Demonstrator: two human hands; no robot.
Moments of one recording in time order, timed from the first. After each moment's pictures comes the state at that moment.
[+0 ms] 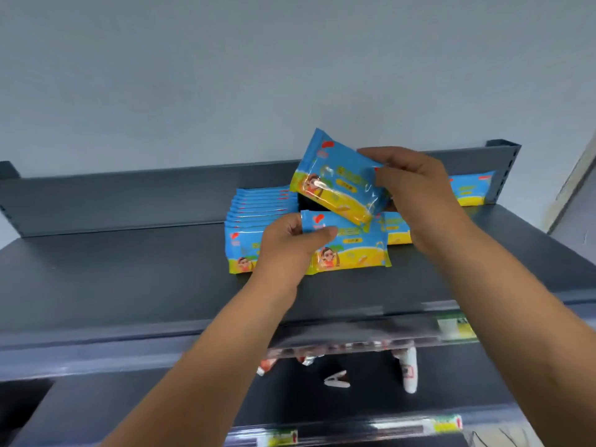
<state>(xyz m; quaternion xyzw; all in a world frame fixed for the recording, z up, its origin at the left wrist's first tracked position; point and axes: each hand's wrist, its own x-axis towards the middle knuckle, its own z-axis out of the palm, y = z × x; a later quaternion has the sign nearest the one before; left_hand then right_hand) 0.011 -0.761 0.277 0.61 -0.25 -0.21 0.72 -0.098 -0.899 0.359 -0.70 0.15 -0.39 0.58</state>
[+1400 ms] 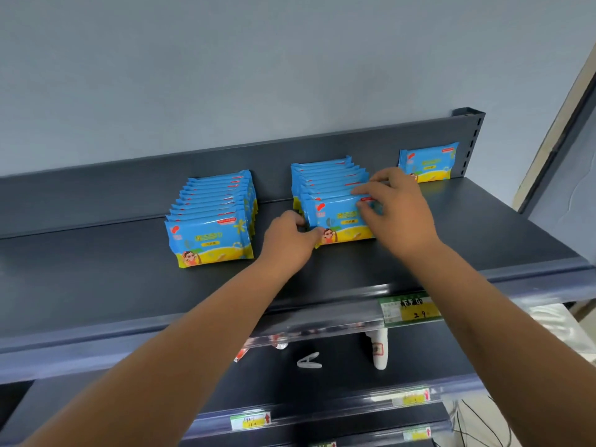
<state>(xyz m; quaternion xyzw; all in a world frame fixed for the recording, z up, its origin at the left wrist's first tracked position) -0.006 -0.860 0.247 0.85 -0.29 -0.09 0.43 -0.130 -1.024 0.254 -0.89 0.20 -0.41 0.11</state>
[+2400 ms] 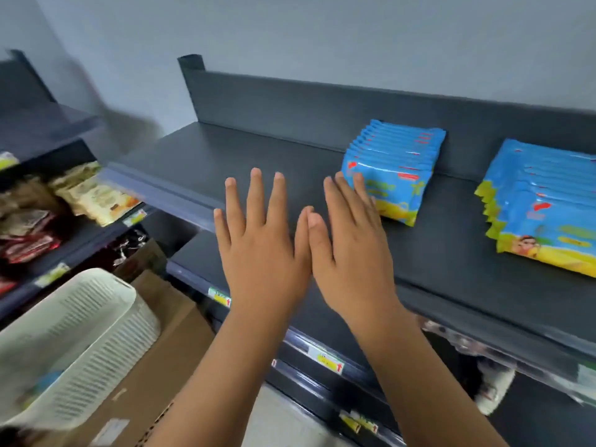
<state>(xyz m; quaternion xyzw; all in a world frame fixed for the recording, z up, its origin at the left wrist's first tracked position) -0.039 -0.640 0.225 0.94 -0.04 0.27 0.19 -0.049 -0.759 0.224 -0.91 -0.04 -0.32 0.27</state>
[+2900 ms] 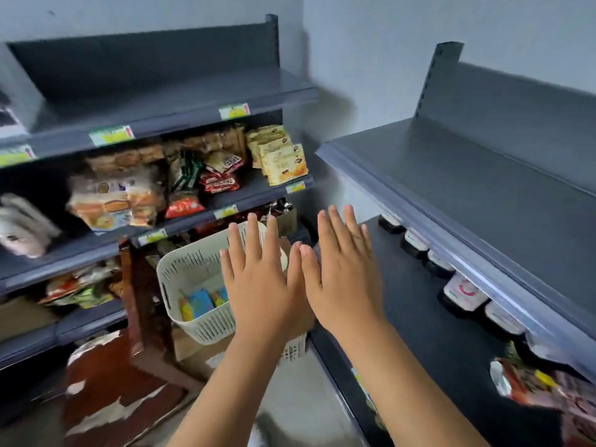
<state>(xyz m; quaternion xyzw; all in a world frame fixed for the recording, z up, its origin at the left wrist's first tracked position) -0.045 -0.339 0.144 0.91 0.27 0.25 0.19 0.012 -0.448 0.170 -0.93 -0.30 -0.13 0.20</state>
